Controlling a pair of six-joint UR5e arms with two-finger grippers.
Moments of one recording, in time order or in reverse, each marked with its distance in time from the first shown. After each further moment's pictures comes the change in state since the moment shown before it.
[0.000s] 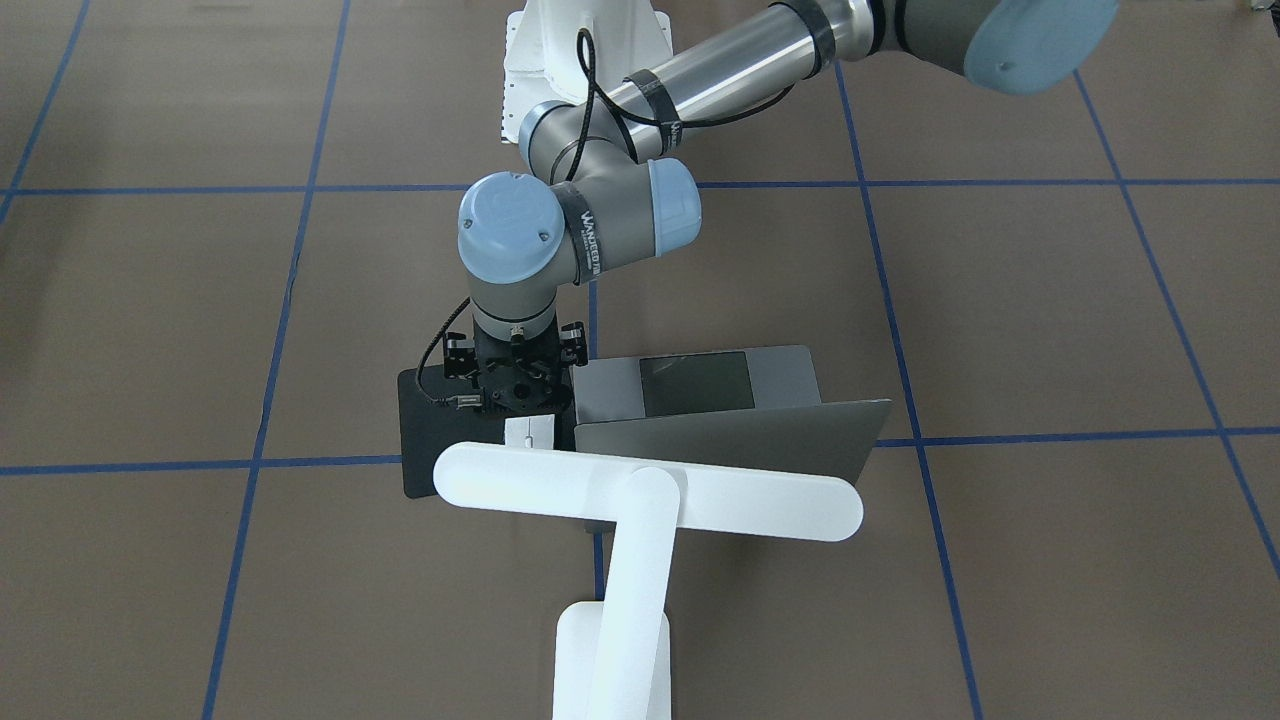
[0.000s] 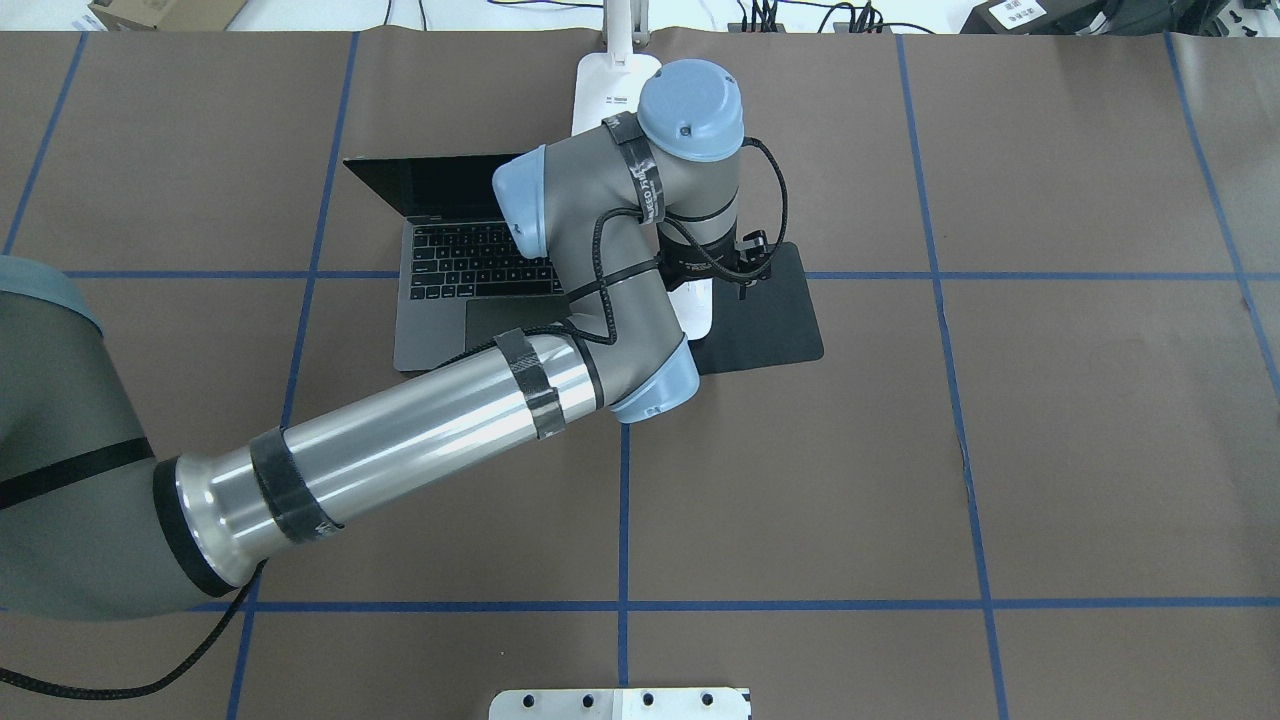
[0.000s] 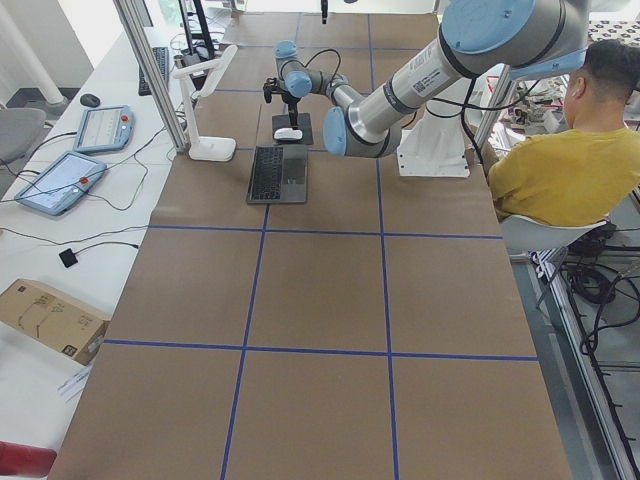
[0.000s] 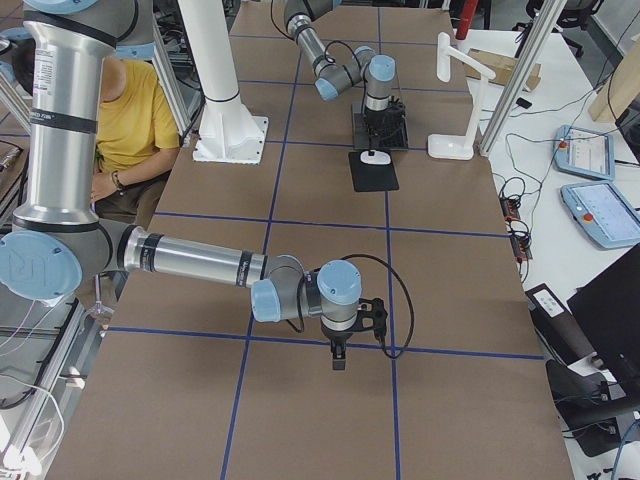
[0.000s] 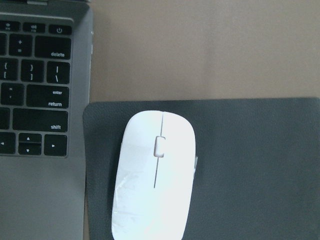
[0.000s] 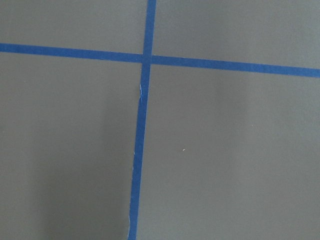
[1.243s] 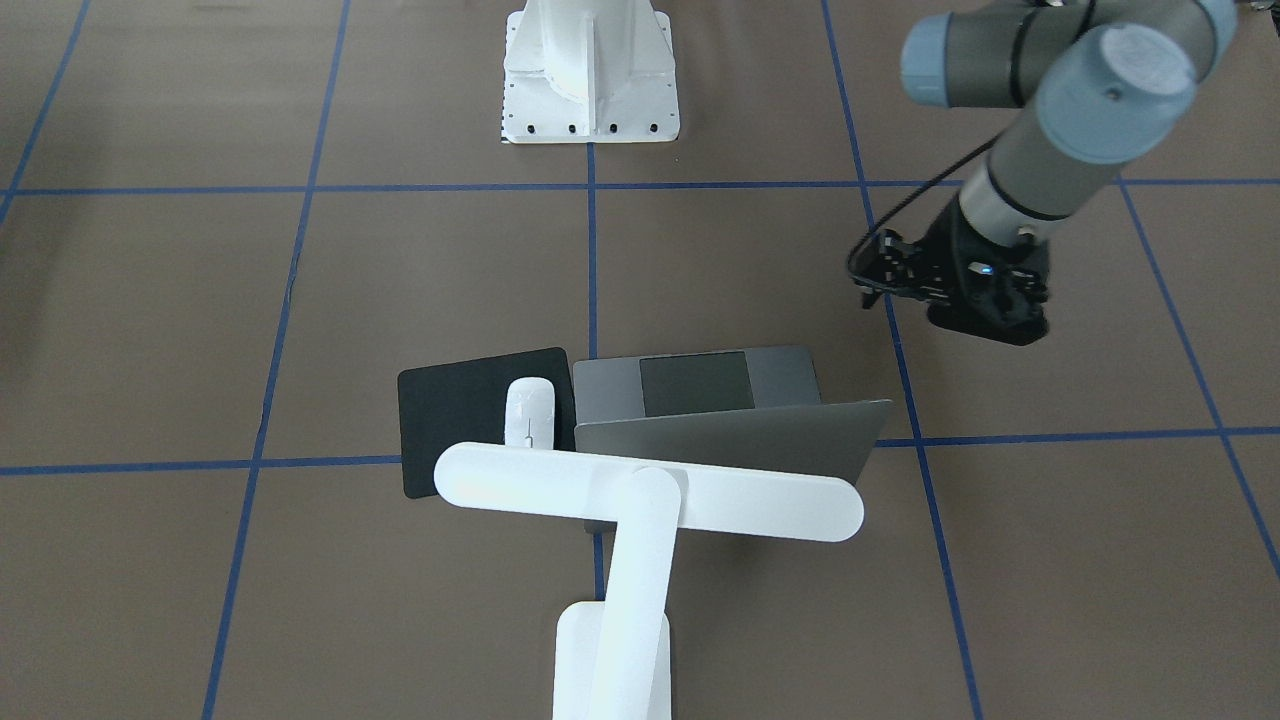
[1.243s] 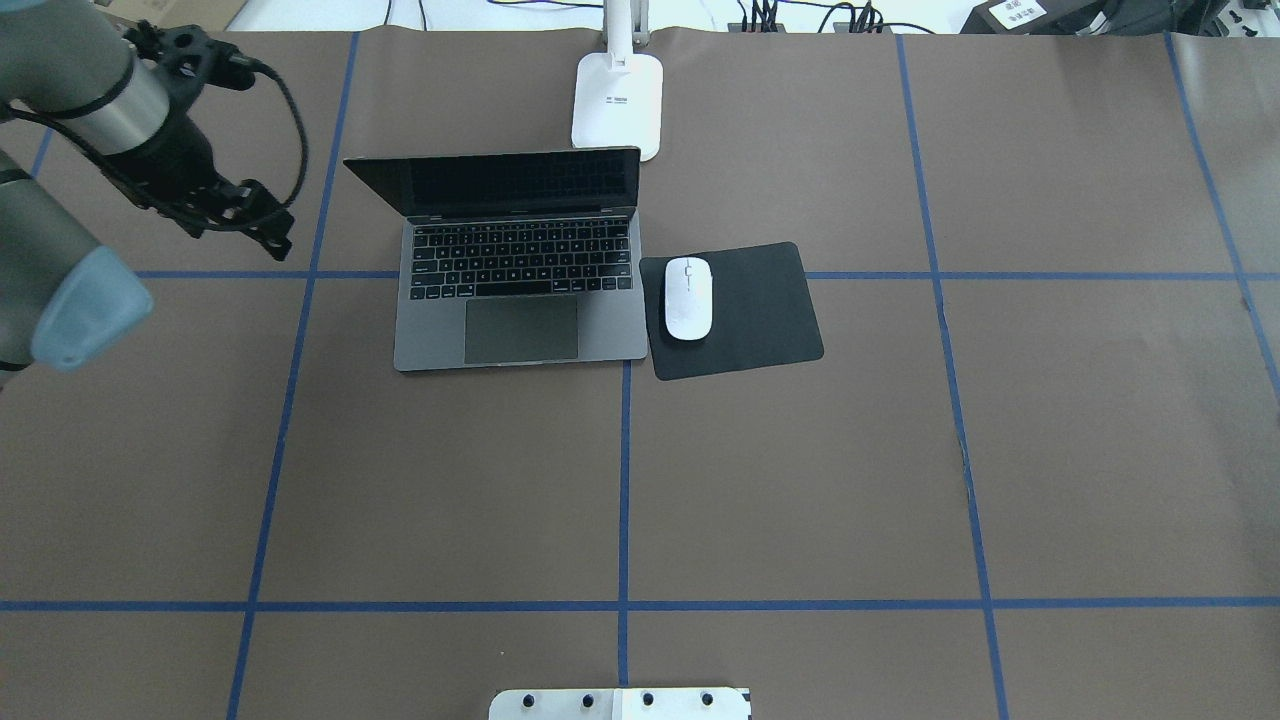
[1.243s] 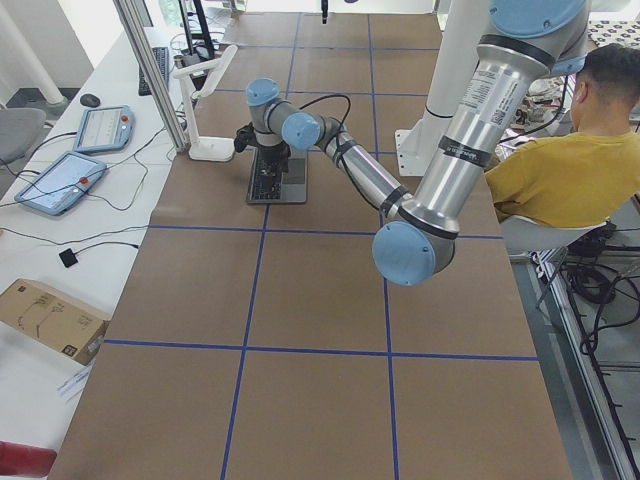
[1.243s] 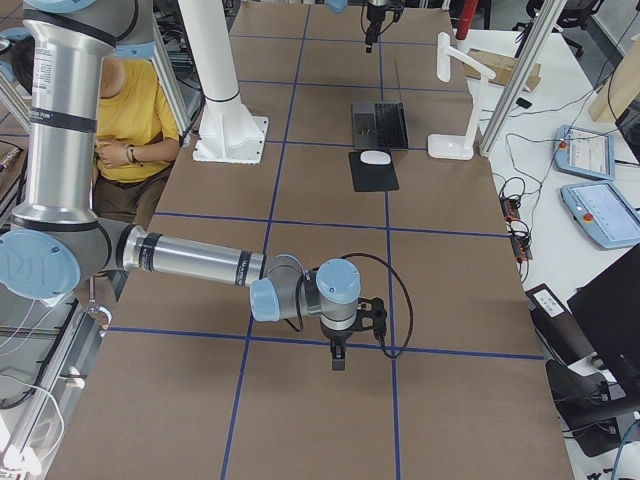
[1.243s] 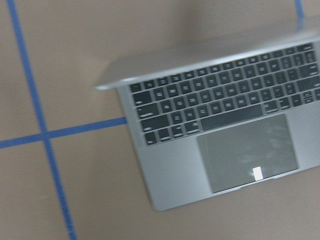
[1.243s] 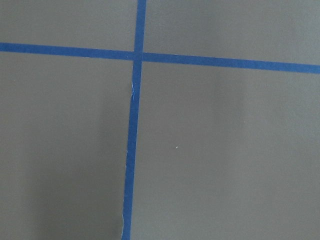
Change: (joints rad) left arm -0.443 0.784 -0.821 0.400 -0.180 0.930; right arm 0.001 -0.001 0.009 0.003 -0.003 0.004
